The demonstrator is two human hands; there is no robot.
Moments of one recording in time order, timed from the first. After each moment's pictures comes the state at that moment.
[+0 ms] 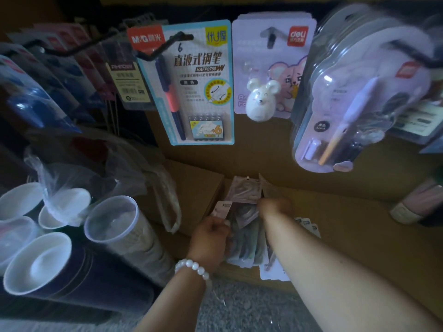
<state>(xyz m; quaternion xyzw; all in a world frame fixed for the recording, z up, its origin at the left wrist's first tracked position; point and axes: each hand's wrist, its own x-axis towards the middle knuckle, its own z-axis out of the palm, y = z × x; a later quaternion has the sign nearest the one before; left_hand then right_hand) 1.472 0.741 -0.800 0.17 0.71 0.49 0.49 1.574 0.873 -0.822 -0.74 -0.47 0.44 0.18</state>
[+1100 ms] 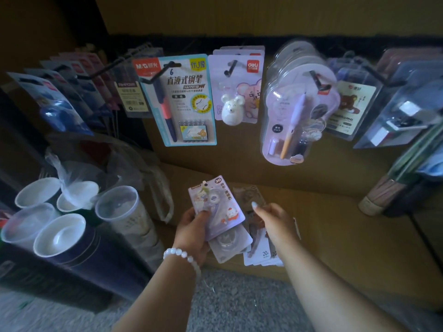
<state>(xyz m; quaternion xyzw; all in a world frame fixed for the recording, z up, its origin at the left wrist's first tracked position) 1.482 0.719 -0.786 0.07 0.56 0.64 0.52 1.645 0.790 -0.782 -0.62 -0.53 0.50 0.30</state>
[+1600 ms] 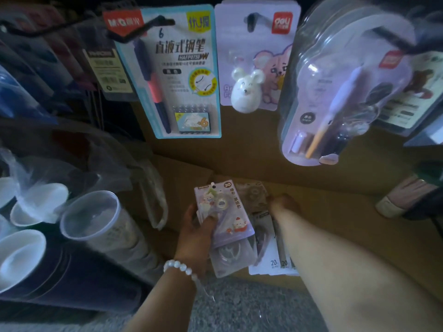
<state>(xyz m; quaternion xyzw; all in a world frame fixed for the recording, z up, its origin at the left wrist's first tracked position) 1.467 0.743 -0.834 0.15 0.61 0.61 0.49 1.621 0.906 -0.856 -0.75 -0.54 0.37 0.07</state>
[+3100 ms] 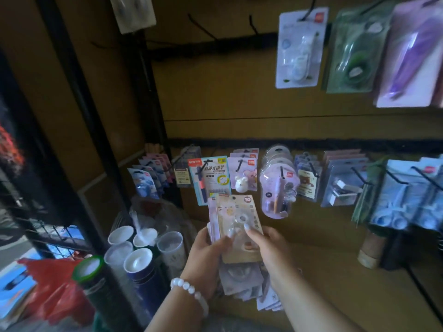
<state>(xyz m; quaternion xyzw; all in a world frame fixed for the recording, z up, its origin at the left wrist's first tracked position) 1.527 0.609 -0.596 0.26 0.48 0.67 0.50 1.642 0.682 -0.612 -0.45 -0.50 0.61 0.42</state>
